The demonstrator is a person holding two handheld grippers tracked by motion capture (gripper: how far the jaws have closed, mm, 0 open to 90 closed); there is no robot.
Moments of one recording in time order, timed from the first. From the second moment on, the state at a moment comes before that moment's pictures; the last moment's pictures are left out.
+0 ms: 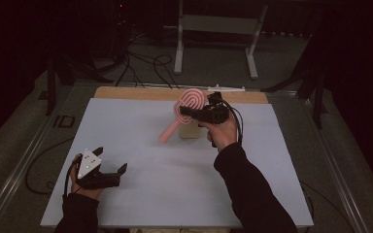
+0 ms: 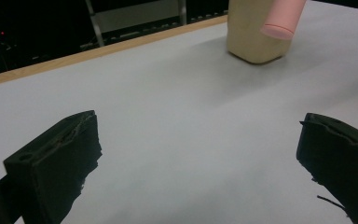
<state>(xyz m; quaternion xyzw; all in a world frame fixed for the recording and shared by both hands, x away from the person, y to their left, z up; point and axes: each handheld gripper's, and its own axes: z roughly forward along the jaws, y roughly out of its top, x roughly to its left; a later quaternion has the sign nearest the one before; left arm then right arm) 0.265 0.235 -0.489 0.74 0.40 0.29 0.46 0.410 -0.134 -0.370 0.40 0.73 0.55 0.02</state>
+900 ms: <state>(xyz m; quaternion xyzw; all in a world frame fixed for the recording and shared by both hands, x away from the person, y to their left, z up) 0.265 0.235 -0.489 0.74 0.40 0.29 0.46 0.419 -0.142 -0.358 0.41 0.73 0.54 0.03</state>
